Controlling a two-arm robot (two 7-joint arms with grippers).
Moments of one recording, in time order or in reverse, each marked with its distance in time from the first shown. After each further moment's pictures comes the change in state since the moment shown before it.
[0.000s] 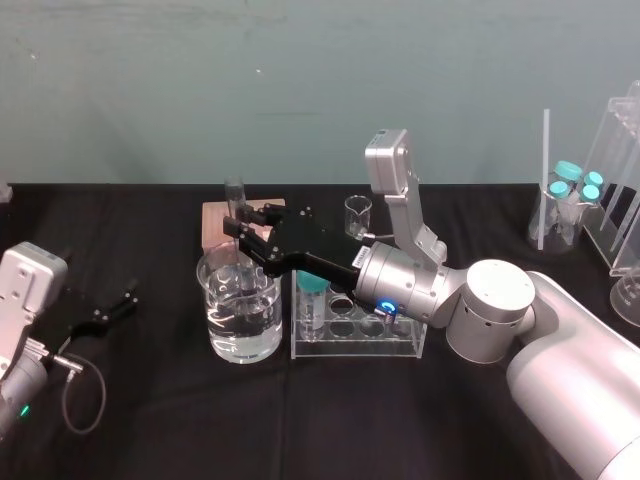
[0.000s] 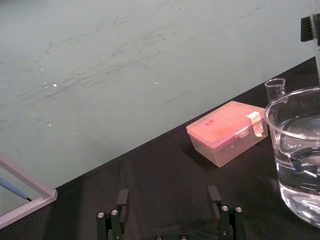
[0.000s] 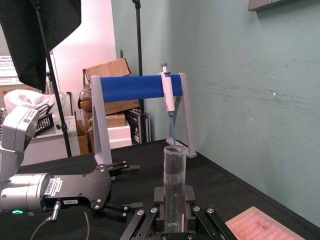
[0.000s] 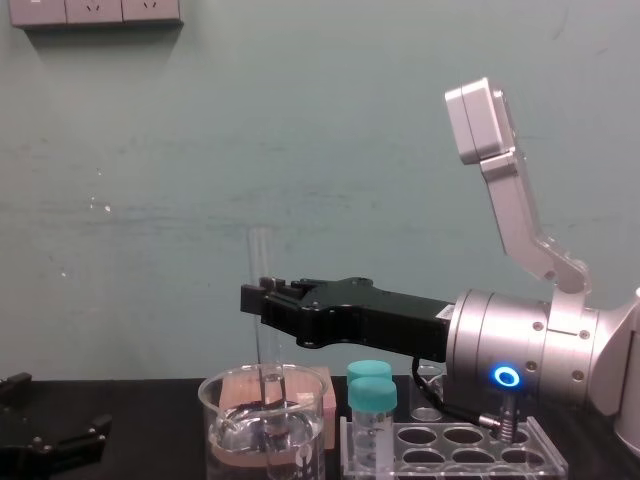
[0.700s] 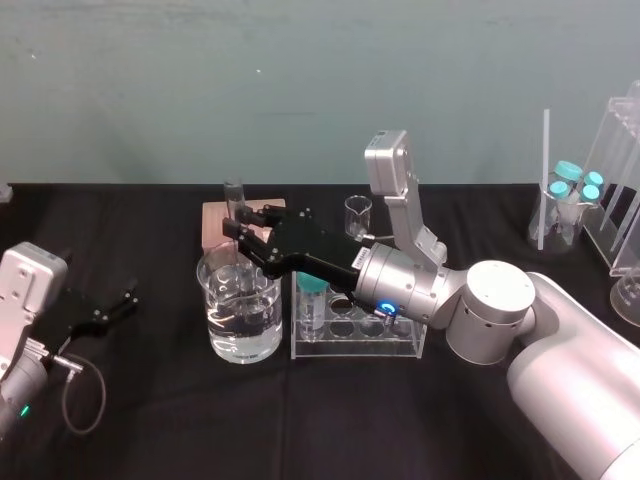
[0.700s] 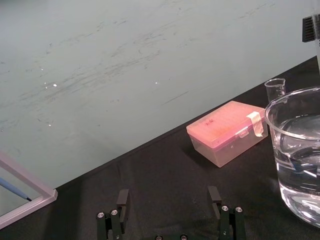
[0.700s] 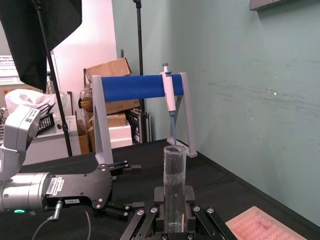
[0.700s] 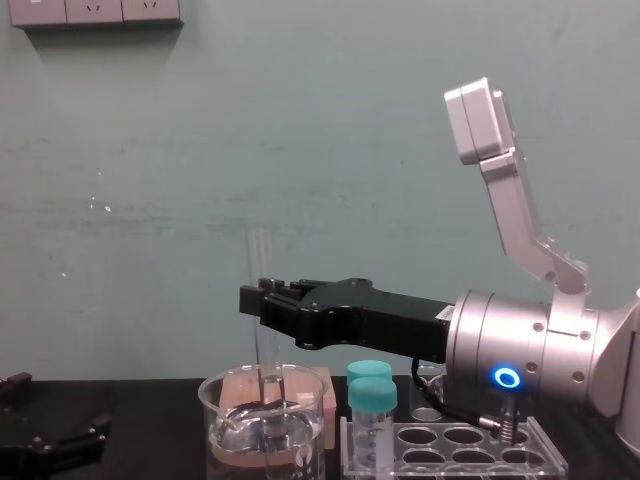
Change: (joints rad) left arm 0.000 0.000 0.000 0.000 0.000 0.000 0.000; right arm -0.004 0.003 -0.002 -0.009 0.000 0.003 -0.002
